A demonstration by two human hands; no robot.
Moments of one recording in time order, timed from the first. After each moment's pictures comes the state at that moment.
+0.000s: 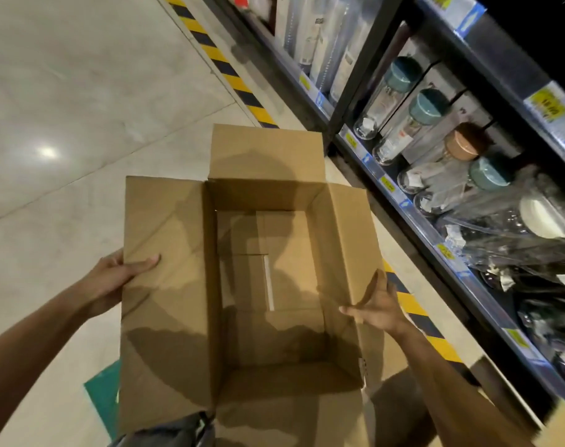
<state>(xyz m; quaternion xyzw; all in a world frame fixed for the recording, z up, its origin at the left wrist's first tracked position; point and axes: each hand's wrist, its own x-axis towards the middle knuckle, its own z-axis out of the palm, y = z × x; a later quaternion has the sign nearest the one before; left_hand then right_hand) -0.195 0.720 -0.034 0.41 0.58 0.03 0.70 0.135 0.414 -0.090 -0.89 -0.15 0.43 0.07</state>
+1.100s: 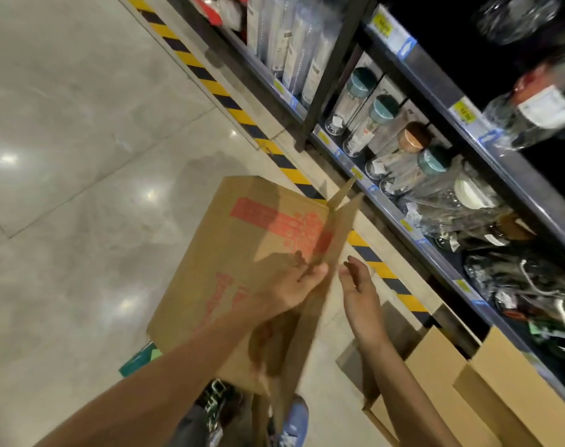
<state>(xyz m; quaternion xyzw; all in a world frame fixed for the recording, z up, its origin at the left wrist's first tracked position) -0.054 0.571 0.066 0.76 0.29 -0.11 0.57 0.019 0.445 0.088 -0.86 -0.03 0.31 0.41</state>
